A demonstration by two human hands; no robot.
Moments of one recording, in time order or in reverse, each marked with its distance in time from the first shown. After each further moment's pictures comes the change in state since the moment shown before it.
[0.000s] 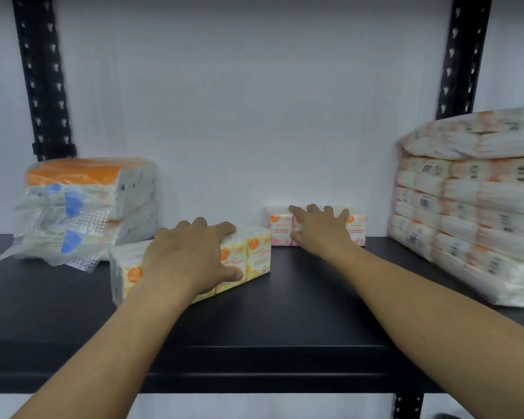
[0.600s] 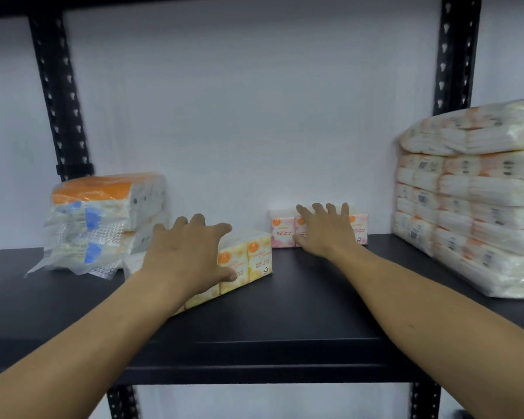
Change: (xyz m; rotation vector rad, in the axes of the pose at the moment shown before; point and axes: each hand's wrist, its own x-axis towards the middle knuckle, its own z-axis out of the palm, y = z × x) left_hand -0.014 0.004 -0.028 0.144 0.015 -0.016; right_hand -0.006 0.011 0.000 -0.013 0.110 -0.061
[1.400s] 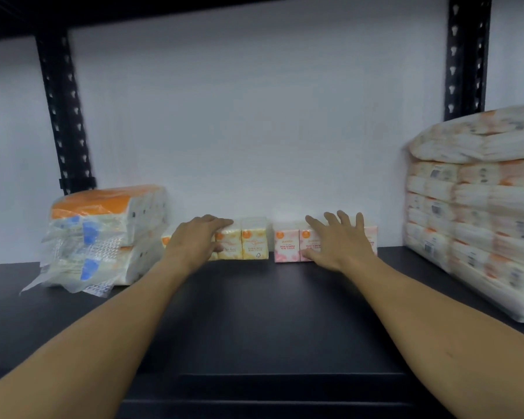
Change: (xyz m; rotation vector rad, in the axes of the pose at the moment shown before) left_hand 0.117 -0.036 0.084 -0.270 0.172 0.107; right_hand 0.001 0.018 0.001 0.005 -0.004 0.001
